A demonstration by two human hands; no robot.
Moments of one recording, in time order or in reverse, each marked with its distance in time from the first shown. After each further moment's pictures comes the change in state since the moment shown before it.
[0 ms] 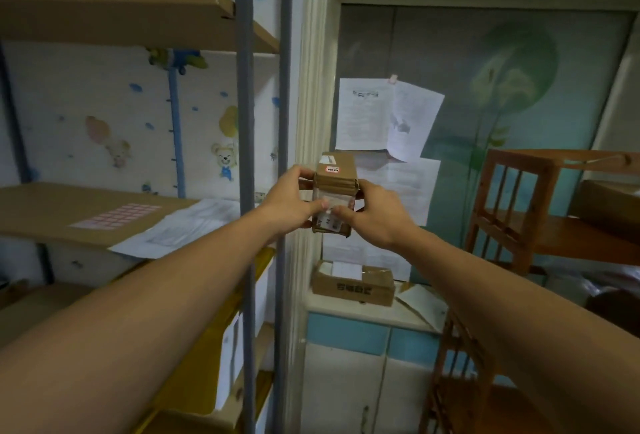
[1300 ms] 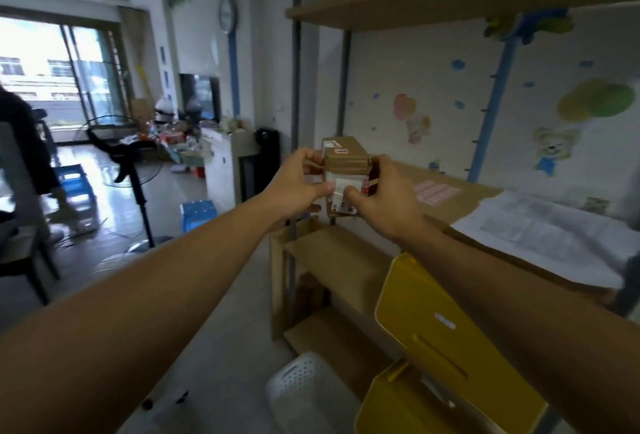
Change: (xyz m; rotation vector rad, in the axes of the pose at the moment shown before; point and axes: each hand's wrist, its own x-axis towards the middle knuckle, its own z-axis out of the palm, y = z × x) left_hand -0.233 -0.139 -0.470 0.144 0.573 -0.290; right_hand 0.026 -0.420 0.361 0.444 -0.177 -0.365
